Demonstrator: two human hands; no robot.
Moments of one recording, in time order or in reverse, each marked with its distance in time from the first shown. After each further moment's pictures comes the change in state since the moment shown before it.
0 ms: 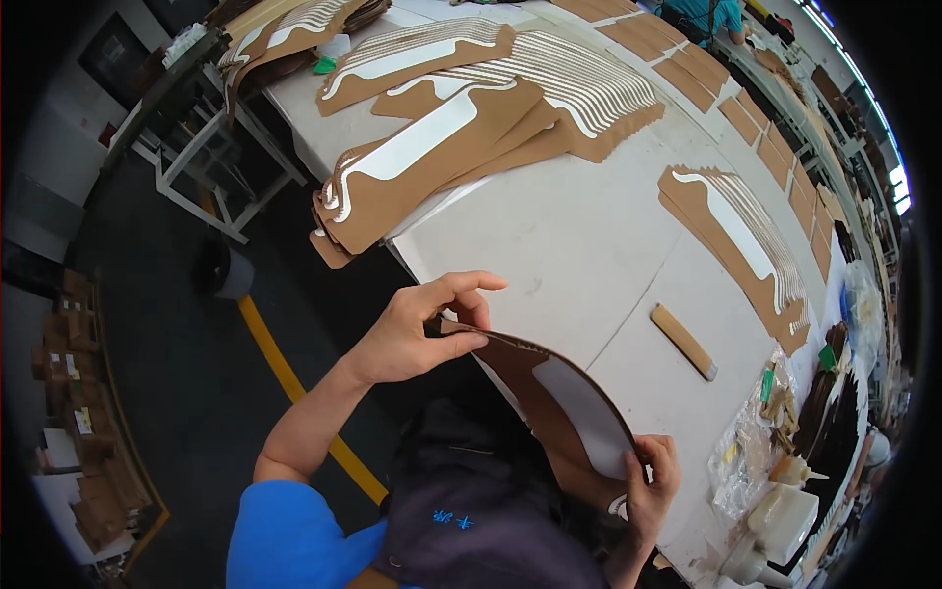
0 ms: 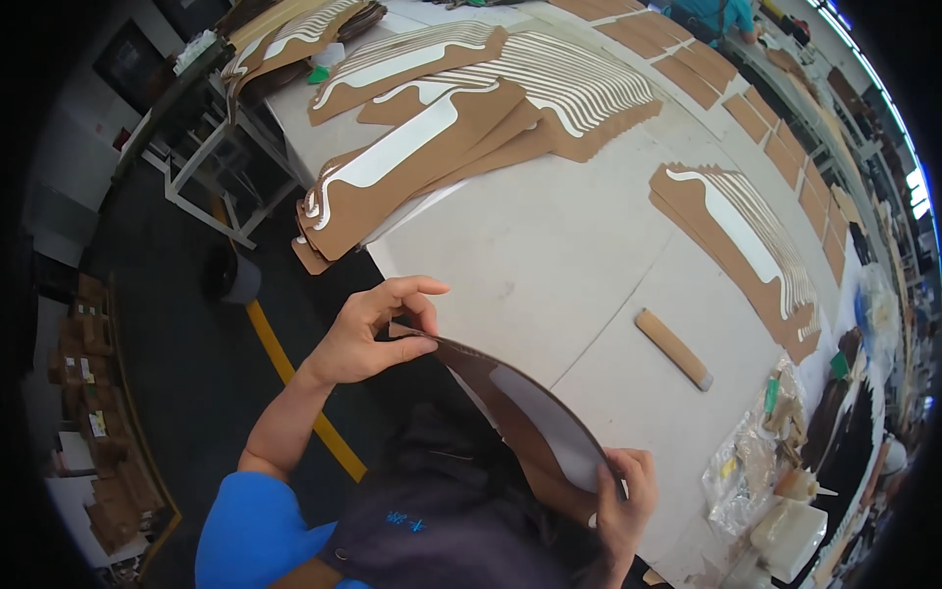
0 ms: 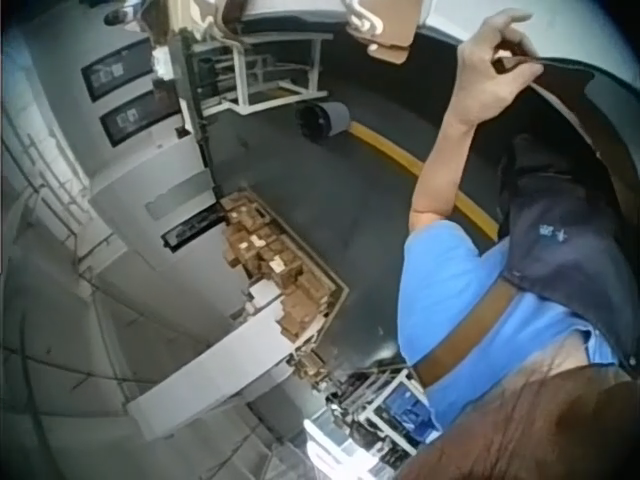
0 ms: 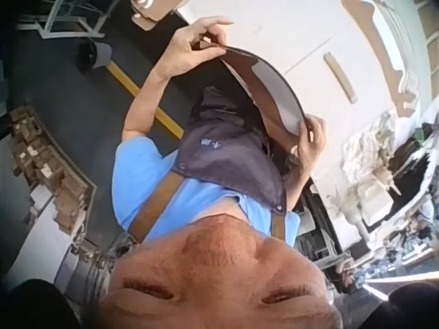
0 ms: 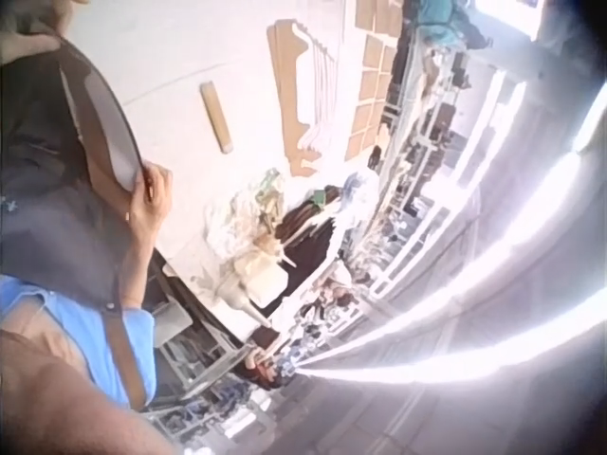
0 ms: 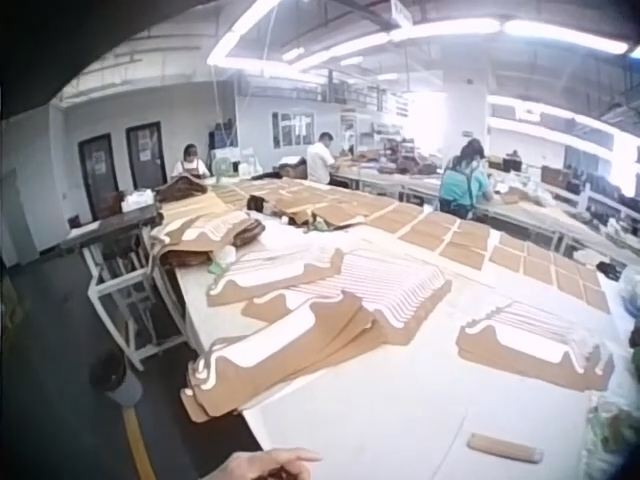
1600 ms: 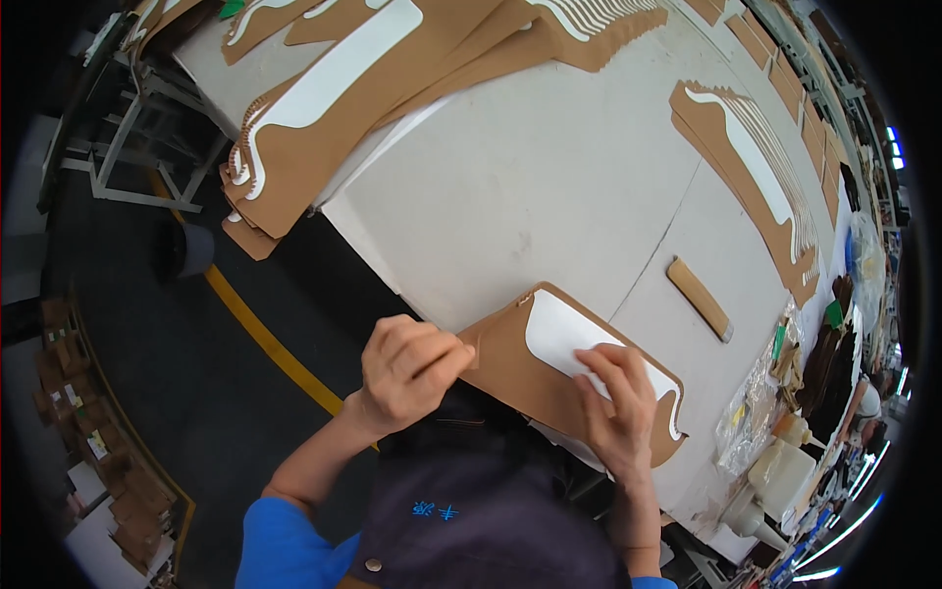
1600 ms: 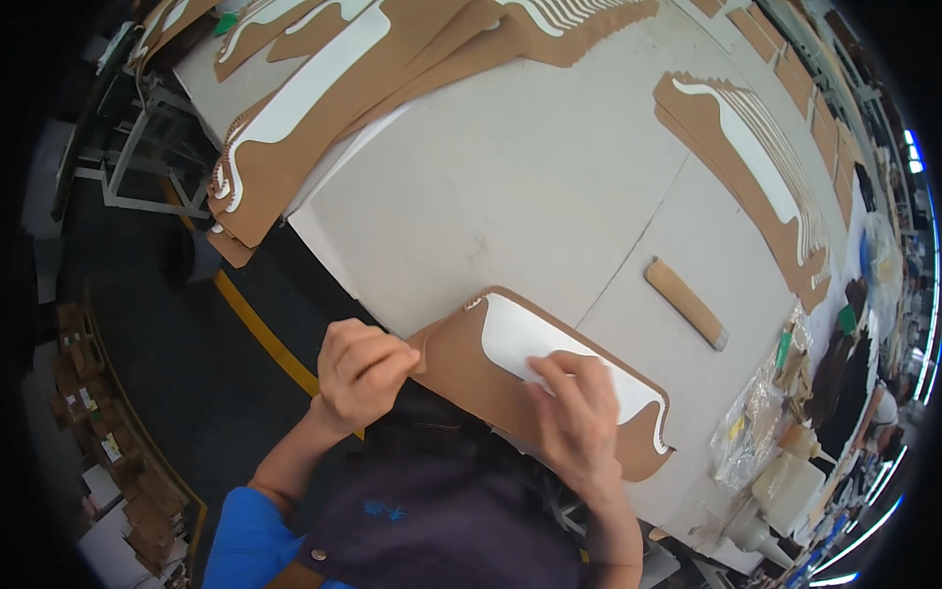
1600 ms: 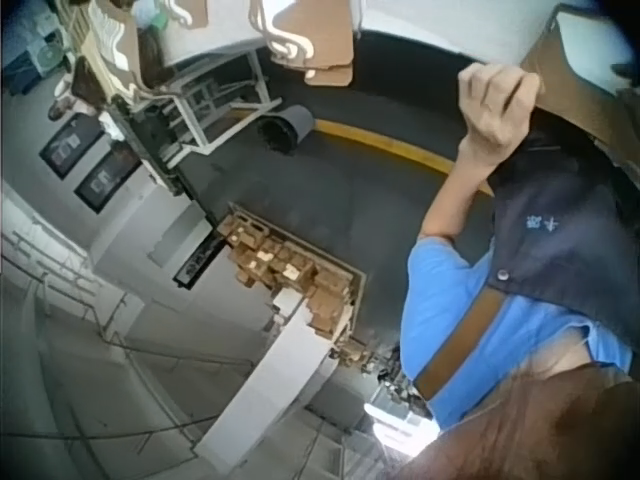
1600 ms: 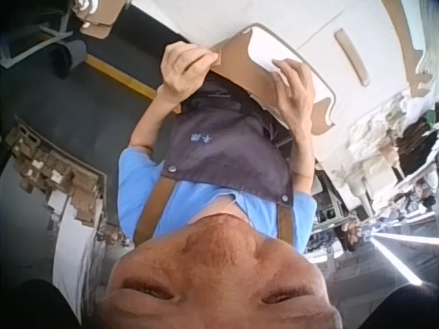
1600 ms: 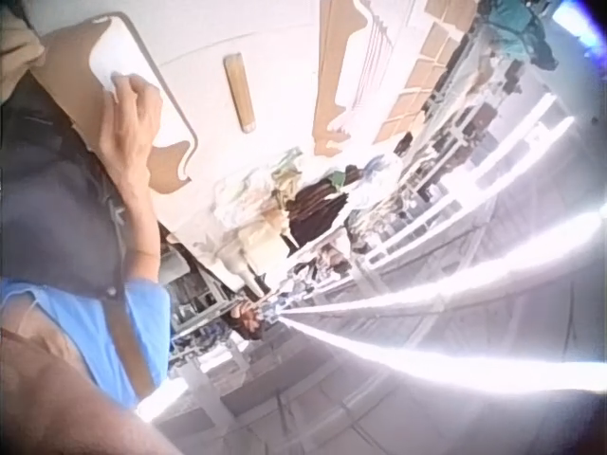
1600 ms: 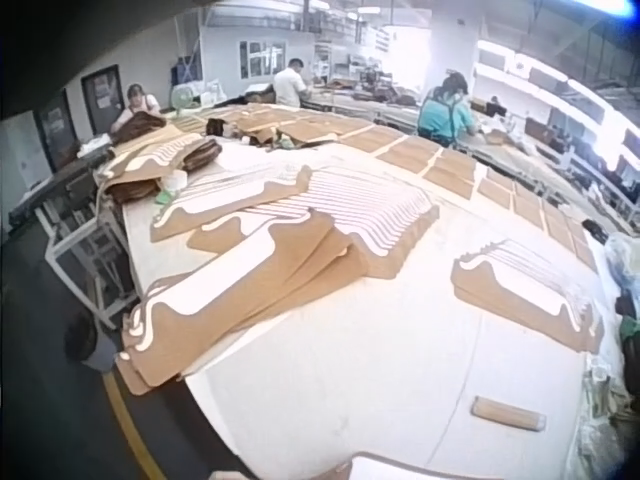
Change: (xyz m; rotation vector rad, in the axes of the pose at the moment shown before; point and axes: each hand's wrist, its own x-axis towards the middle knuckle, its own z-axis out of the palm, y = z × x) left_hand -0.025 -0.077 0.053 0.703 0.326 0.394; right_hand 0.084 -0.021 0.075 -0.128 -0.238 -0.245
